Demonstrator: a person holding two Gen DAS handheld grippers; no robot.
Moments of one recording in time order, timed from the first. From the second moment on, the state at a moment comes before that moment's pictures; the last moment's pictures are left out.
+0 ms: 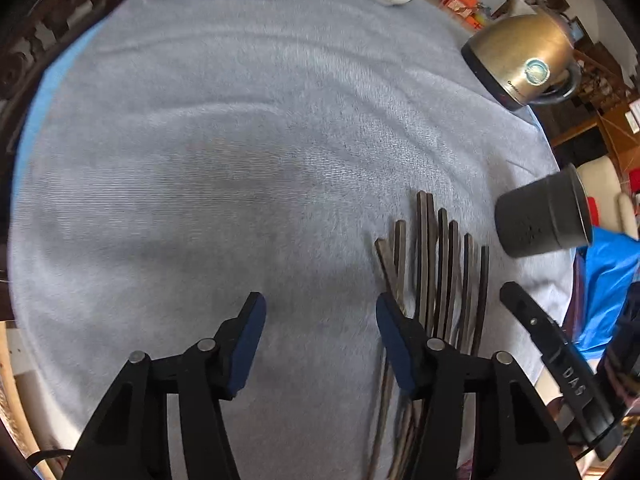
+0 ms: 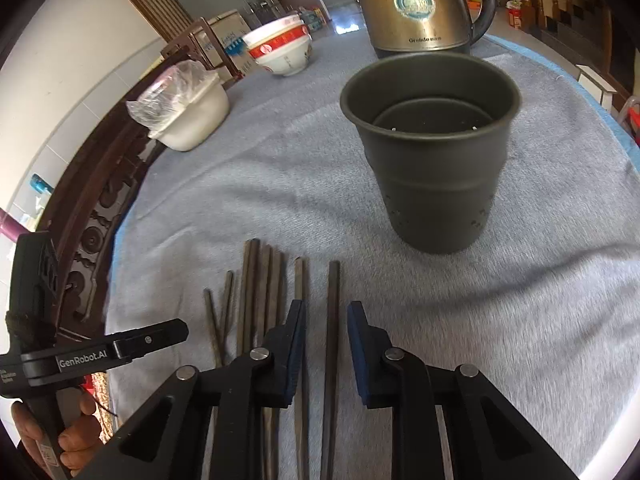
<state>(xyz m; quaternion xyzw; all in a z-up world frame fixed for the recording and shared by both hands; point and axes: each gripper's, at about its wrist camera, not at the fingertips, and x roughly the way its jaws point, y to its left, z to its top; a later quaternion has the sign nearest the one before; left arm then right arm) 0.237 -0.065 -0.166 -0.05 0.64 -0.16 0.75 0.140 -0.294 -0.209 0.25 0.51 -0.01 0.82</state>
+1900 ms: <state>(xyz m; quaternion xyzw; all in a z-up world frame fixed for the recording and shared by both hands) 0.183 -0.093 -0.009 -0.09 0.47 -0.26 0.84 0.046 -0.300 -0.057 0.23 0.28 -0.01 0.93</state>
